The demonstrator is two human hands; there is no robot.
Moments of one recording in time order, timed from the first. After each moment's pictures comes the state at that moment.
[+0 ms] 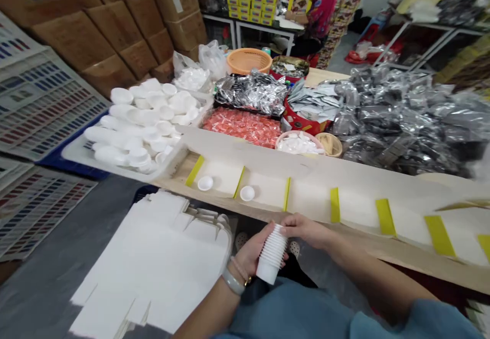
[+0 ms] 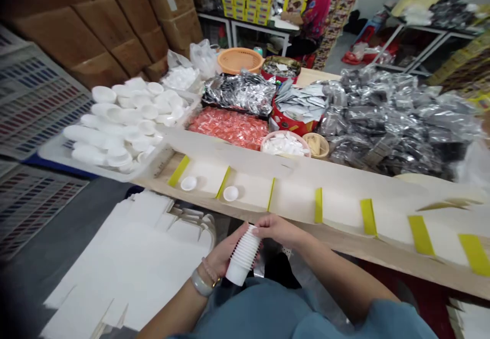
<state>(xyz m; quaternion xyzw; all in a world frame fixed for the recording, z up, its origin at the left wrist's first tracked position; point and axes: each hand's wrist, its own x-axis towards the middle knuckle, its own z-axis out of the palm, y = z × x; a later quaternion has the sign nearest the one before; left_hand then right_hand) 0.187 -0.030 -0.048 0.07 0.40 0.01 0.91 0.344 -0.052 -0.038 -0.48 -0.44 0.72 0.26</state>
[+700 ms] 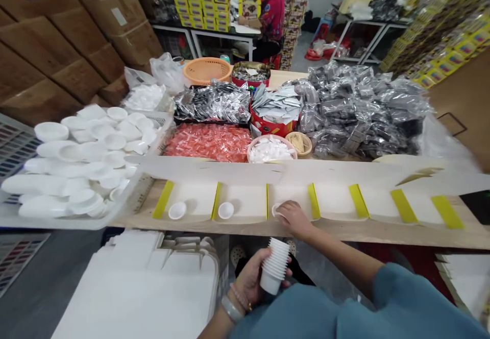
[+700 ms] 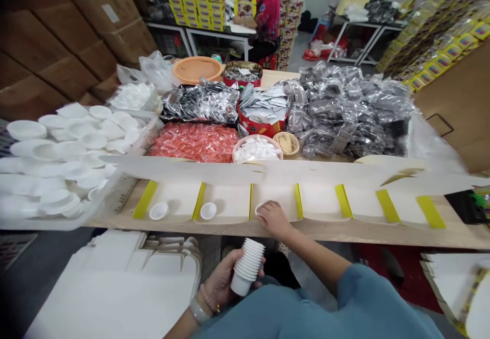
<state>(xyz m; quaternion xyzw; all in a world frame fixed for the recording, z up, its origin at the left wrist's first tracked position) 0.221 -0.058 -0.060 0.06 0.33 -0.01 0.94 0.402 -0.074 -0.080 -0.72 -0.63 0.22 0.17</state>
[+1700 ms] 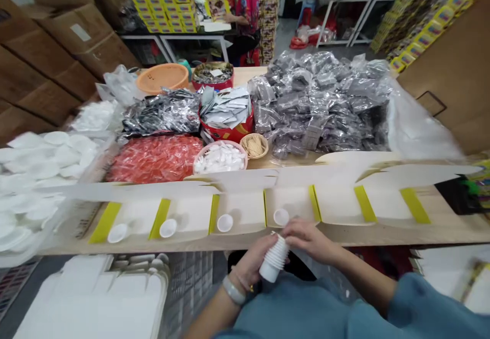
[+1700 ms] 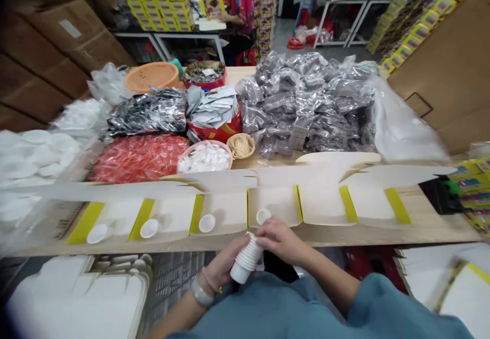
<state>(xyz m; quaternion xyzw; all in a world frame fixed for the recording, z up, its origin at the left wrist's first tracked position) 0.417 -0.124 -0.050 0.22 0.38 -0.06 0.89 0.569 -0.202 -0.048 -0.66 -0.58 0.34 0.34</state>
